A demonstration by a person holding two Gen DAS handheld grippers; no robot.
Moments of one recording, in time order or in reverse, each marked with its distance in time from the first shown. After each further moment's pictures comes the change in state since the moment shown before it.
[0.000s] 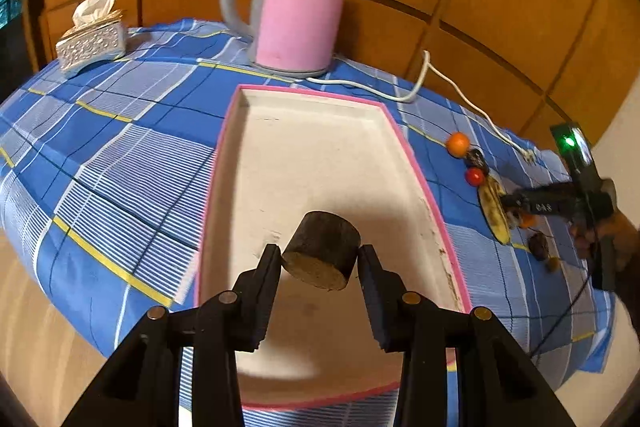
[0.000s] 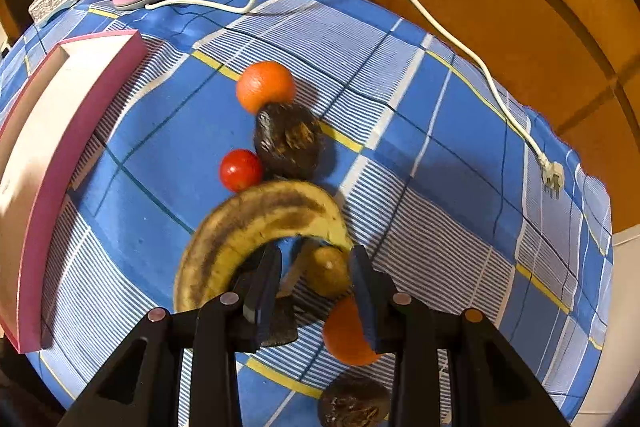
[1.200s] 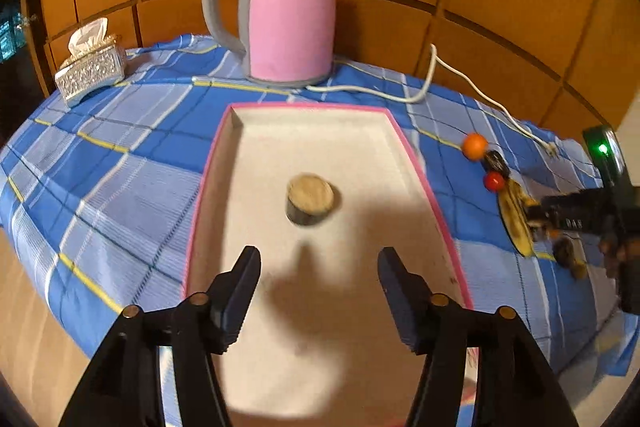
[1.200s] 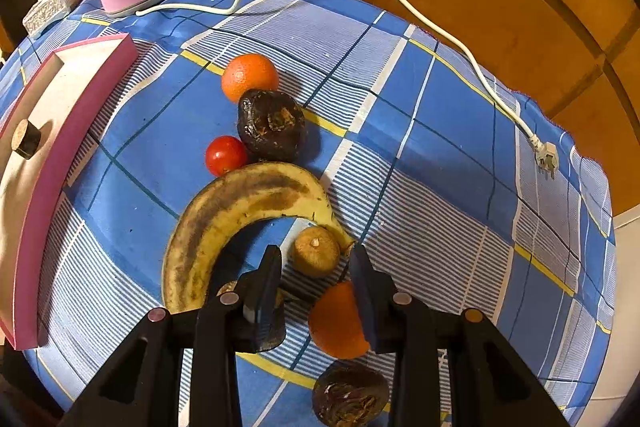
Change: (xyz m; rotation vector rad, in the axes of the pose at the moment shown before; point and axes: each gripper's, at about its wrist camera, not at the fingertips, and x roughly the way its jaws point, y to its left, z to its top) left arm 0.022 -0.026 0.016 0.076 -0.006 0.091; right arm -0.003 -0.011 -0.015 0.044 -0.015 -0.005
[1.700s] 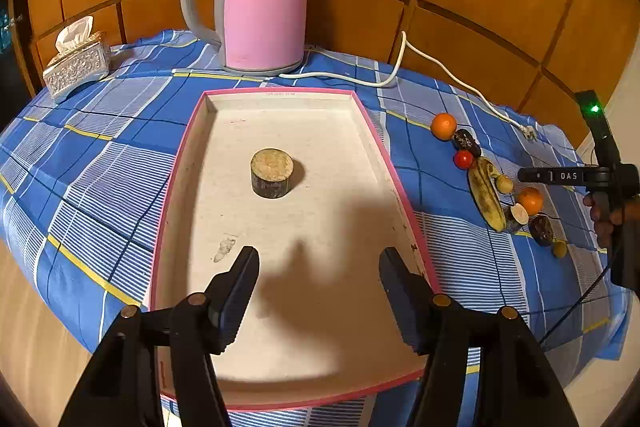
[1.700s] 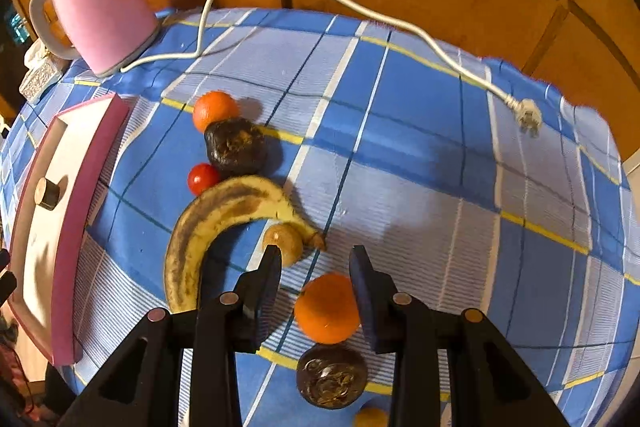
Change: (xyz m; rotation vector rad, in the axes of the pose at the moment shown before) left arm -0.014 -0.022 -0.015 0.023 0.023 -0.044; right arm -0.022 -0.042 -0.007 0.173 -0.060 0.098
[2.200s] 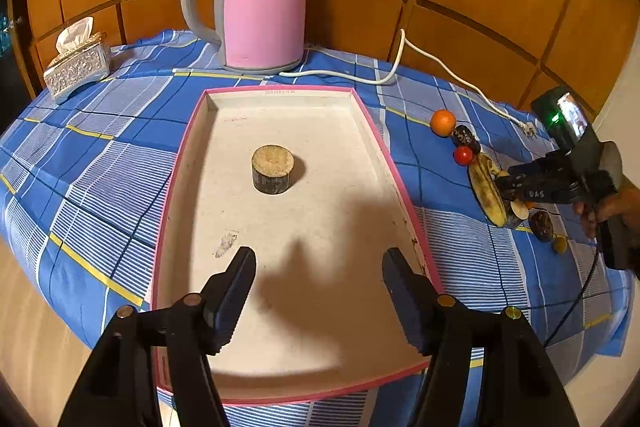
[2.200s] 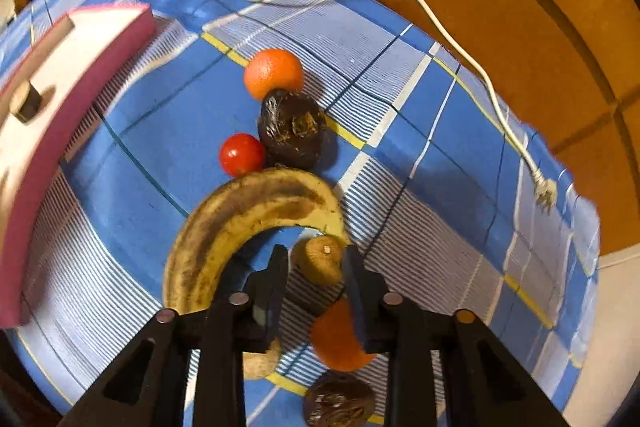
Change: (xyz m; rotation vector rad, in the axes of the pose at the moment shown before) left arm -0.004 0.000 -0.004 0.007 -0.005 0.003; right arm 0.041 0.062 0.010 -0.331 0.095 -0.164
